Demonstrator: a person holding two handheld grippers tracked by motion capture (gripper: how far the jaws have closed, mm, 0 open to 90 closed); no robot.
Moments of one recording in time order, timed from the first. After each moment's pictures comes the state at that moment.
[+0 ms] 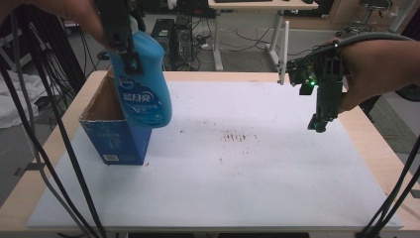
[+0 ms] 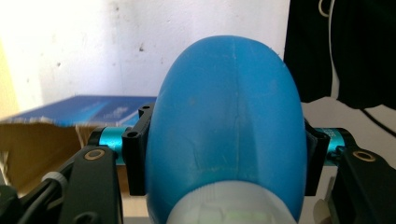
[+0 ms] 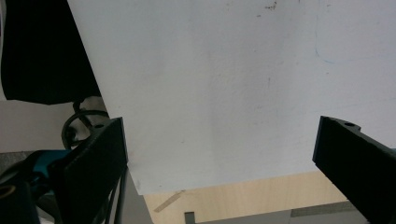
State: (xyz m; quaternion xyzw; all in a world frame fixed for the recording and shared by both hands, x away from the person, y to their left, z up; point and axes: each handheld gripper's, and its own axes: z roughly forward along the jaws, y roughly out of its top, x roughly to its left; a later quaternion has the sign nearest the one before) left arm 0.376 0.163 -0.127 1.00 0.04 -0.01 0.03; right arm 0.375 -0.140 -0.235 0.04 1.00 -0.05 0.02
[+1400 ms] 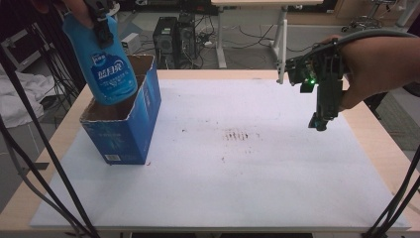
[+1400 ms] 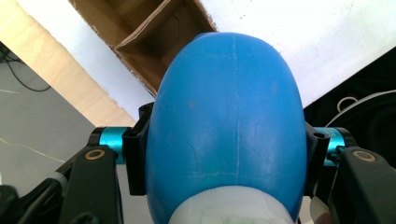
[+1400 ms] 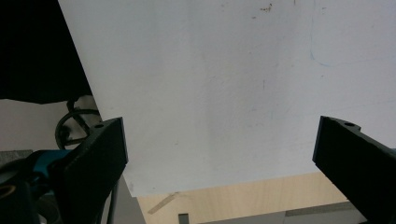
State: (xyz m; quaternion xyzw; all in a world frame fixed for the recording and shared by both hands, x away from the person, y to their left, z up) left arm 0.436 0.244 -0.127 0.89 0.46 -0.02 0.01; right arm 0.379 -0.137 -0.239 0.04 1.00 -0.05 0.03
